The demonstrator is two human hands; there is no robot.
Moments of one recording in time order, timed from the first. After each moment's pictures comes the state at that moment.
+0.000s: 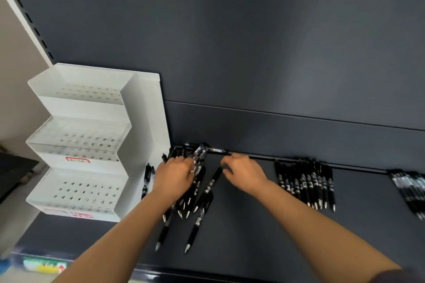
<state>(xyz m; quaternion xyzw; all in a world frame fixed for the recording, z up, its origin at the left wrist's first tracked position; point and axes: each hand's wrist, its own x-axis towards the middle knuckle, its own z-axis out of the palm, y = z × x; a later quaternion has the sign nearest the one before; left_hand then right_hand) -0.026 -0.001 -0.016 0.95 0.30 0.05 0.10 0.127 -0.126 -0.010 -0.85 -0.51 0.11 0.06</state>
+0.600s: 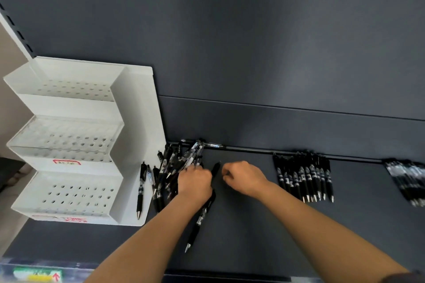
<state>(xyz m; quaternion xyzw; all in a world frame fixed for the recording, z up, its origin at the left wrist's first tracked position) 0.010 -0.033 -0.040 0.95 0.29 -0.10 0.04 0.122 -0.128 -0.026 -0.85 -0.49 0.20 0.02</state>
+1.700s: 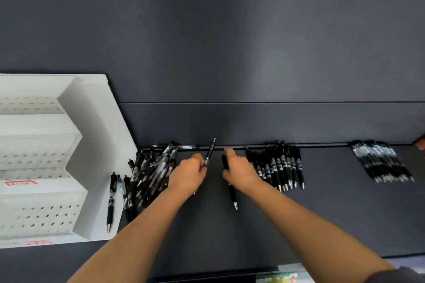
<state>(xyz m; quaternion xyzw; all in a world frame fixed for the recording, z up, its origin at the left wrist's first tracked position) 0.044 -0.047 -0.035 0.92 0.29 0.00 0.27 0.142 -0.166 -0.026 -0.91 -0.33 0.20 0.16</state>
